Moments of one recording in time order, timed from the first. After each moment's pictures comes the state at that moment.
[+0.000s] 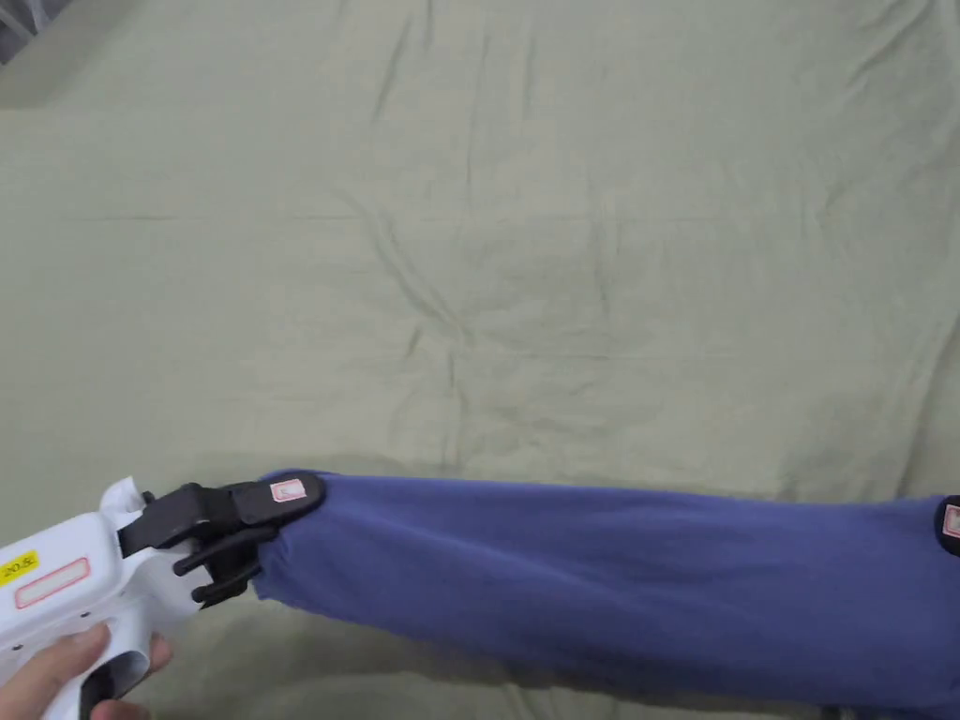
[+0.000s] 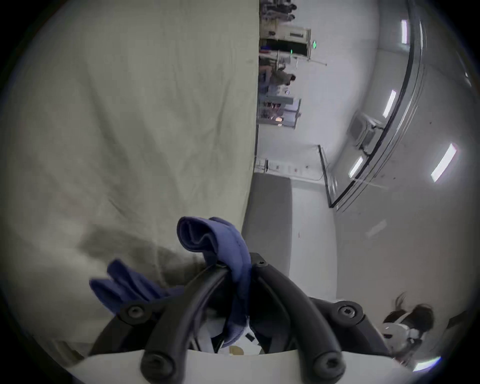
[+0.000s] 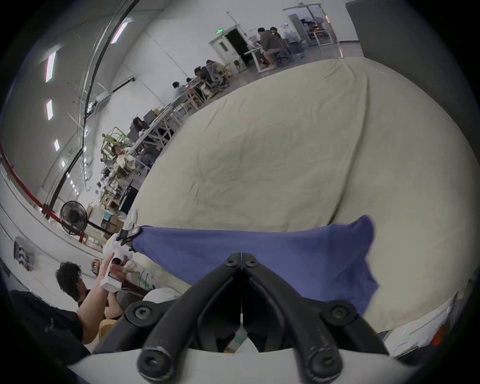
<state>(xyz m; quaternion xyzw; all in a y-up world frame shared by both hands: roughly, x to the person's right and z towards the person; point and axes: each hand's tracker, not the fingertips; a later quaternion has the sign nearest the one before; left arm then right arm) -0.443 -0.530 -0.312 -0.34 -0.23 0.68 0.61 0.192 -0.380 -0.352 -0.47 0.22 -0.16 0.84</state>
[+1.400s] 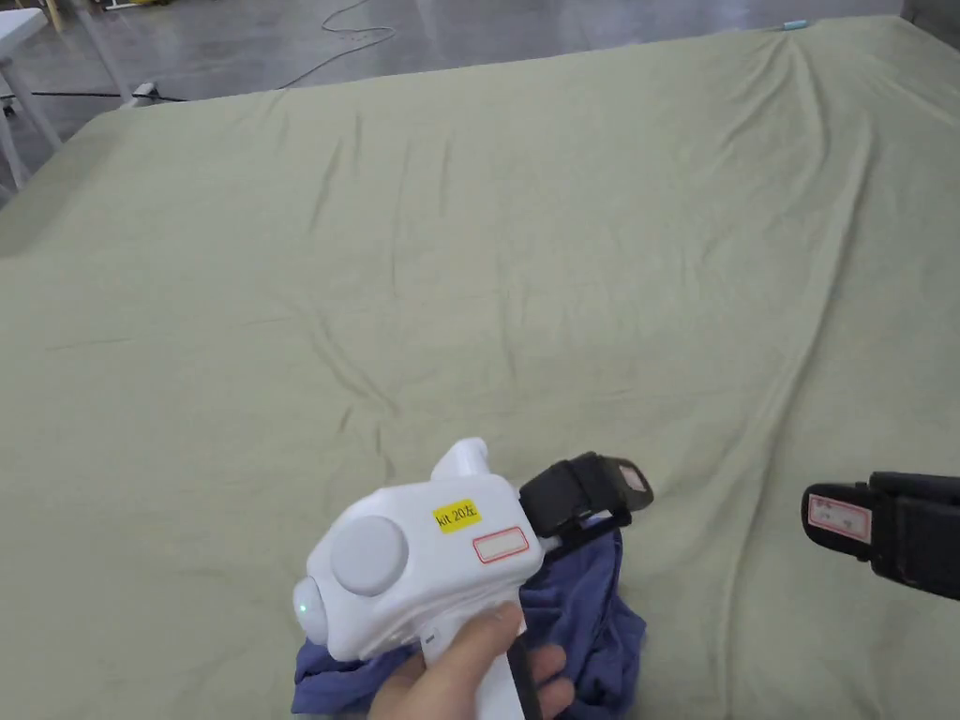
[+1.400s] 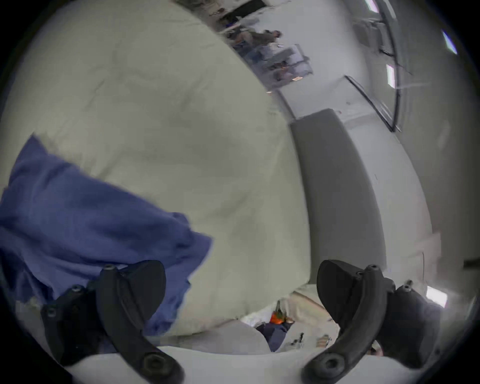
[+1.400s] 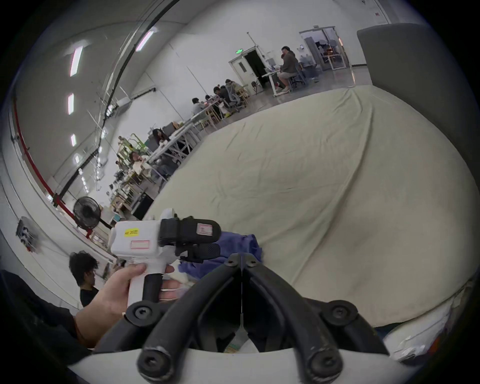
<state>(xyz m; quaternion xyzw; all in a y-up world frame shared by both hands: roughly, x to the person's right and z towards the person) -0.129 -0.421 -0.355 -0.45 -0.22 0.39 0.77 0.210 -0.326 -0.285 -0.39 0.26 -0.17 0.87</state>
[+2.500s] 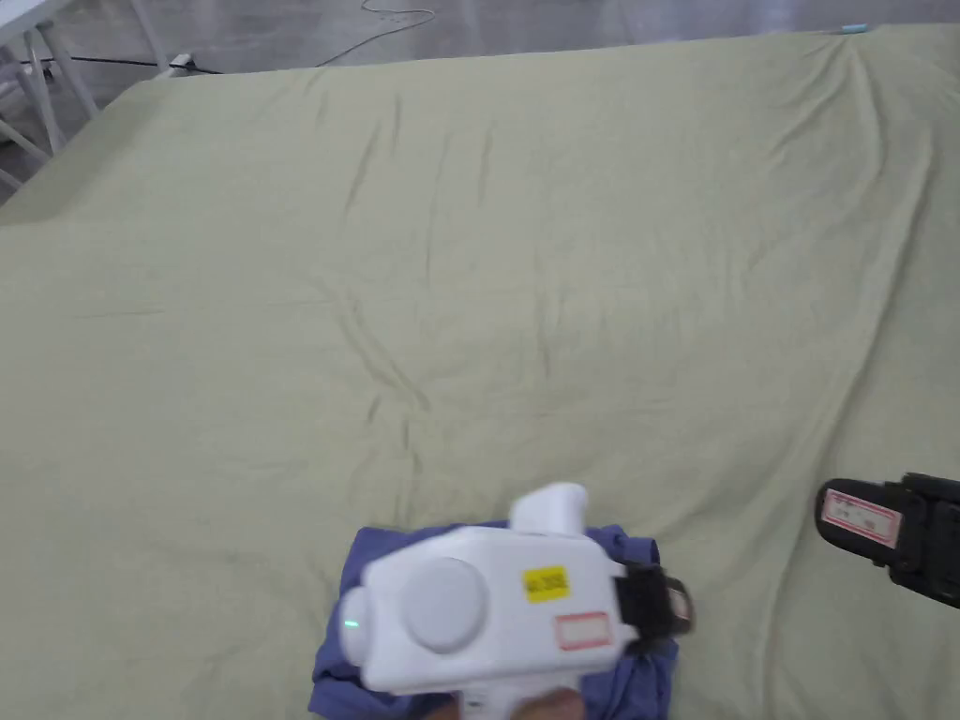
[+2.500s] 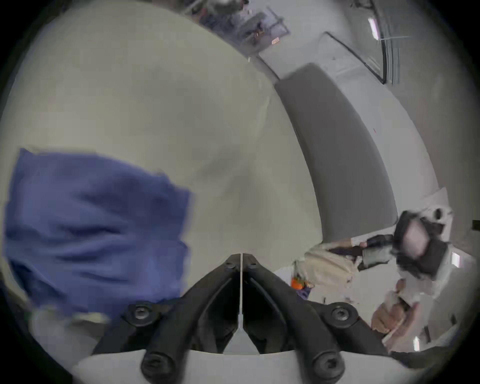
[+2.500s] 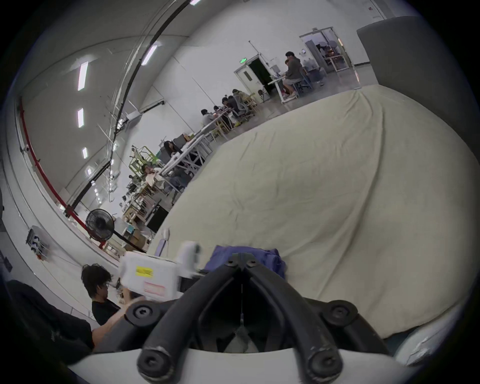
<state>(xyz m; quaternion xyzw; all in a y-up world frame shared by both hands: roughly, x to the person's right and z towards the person) -0.139 -0.417 -0.339 -0.50 -0.24 0.30 0.77 0.183 -0.324 -0.304 -0.37 0.29 -0.20 0.86</state>
